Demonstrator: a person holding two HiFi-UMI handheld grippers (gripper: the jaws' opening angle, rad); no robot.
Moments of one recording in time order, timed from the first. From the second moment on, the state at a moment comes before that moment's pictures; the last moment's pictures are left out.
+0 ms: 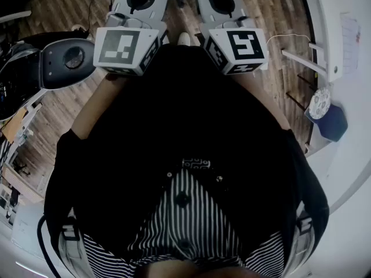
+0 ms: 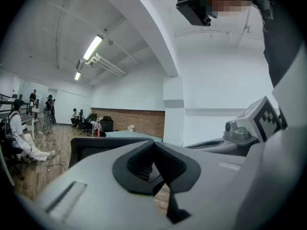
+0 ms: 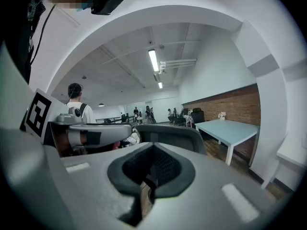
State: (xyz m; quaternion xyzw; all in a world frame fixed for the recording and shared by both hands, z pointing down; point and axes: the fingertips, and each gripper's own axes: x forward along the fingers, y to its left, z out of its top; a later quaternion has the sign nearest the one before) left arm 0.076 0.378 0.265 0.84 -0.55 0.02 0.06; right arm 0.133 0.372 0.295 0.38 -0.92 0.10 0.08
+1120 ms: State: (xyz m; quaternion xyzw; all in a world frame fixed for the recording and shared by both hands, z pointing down) left arm 0.122 0.390 0.295 0.82 -0.56 0.05 0.08; right arm 0.183 0.382 0.319 0.37 -0.92 0.12 0.06
